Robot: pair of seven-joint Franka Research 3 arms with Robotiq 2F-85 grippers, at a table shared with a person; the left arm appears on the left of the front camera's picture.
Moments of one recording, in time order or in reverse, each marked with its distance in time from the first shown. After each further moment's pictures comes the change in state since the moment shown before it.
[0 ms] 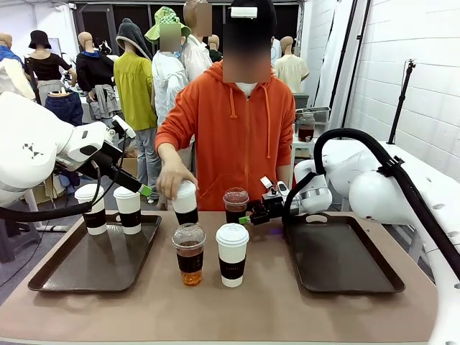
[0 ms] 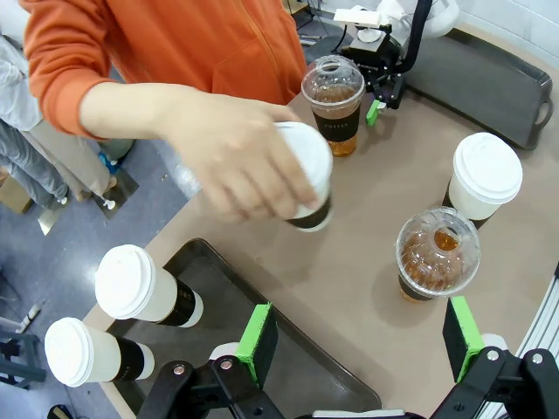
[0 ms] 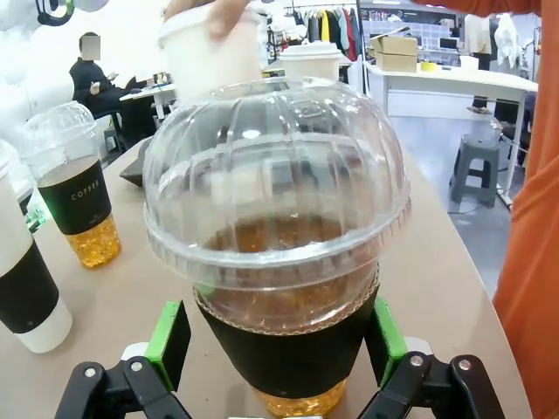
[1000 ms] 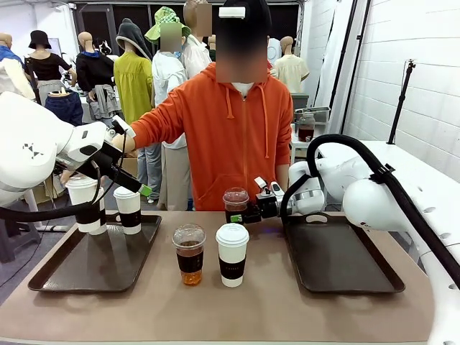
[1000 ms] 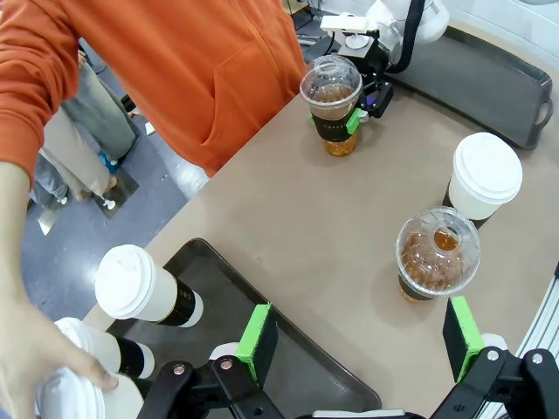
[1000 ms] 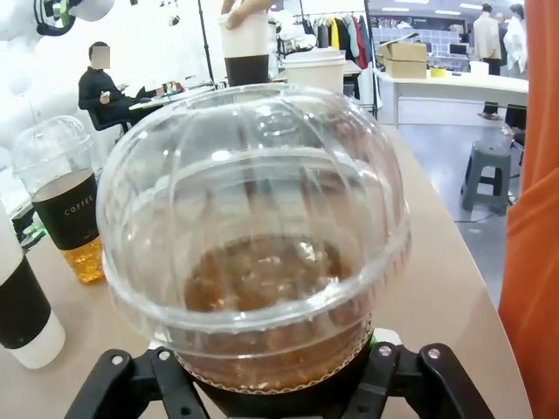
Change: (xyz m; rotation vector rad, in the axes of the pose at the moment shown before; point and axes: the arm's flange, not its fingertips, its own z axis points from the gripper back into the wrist) left arm 0.000 0.000 0.000 0.000 0.000 0.000; right arm -0.001 -0.013 -0.020 0.034 -0.028 -0.017
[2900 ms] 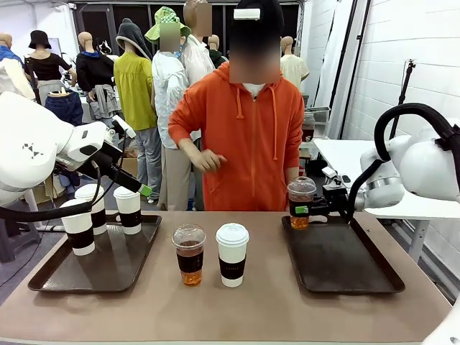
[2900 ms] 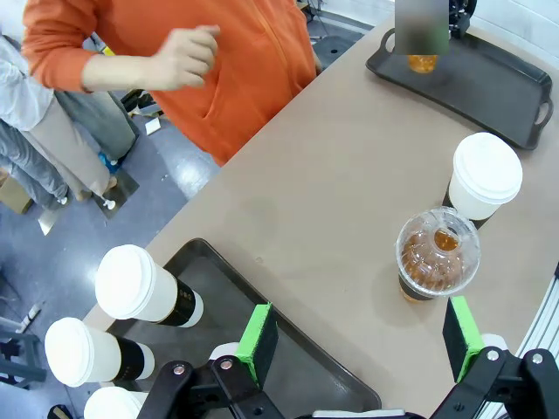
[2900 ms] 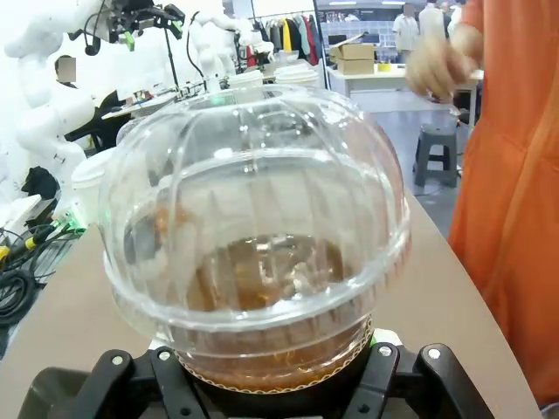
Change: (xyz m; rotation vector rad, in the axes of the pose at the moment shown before) left arm 0.000 0.000 0.000 0.000 0.000 0.000; right arm 0.020 0.111 0.216 -0.157 0.008 -0.034
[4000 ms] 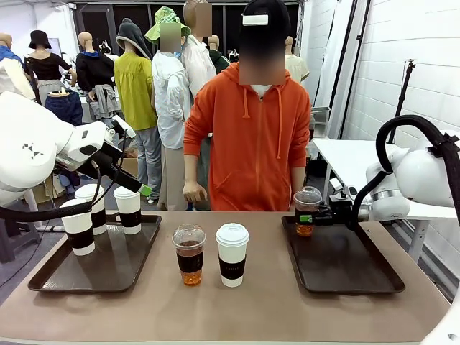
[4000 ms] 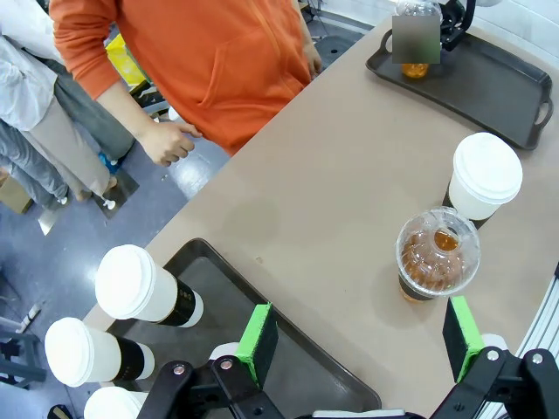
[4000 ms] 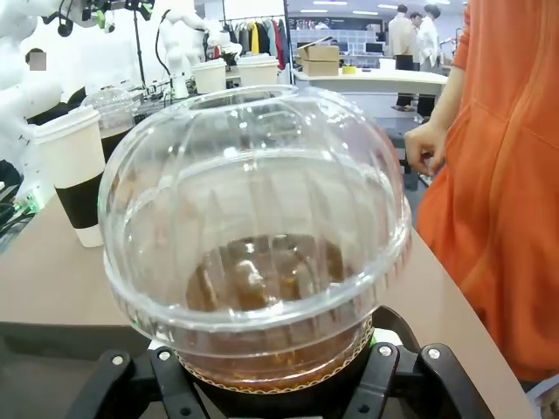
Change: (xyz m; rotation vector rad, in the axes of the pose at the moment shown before) left arm 0.000 0.000 0.000 0.000 0.000 0.000; right arm -0.048 -0.017 0.018 -0.099 -0.024 0.065
